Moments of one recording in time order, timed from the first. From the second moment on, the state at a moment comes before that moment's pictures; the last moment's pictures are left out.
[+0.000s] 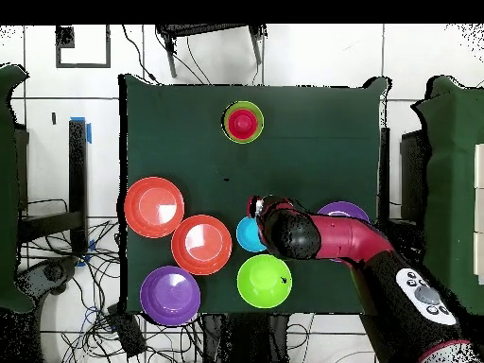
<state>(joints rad) -0.77 -0.69 0.46 1.94 -0.41 0.26 1.76</state>
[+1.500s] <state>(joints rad) -0.81 -0.55 0.53 1.88 -0.59 0.28 1.76</state>
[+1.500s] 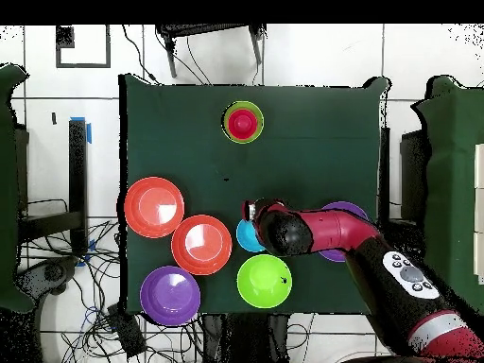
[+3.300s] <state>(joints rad) -0.93 -0.53 0.60 1.89 -0.65 0.28 1.76</state>
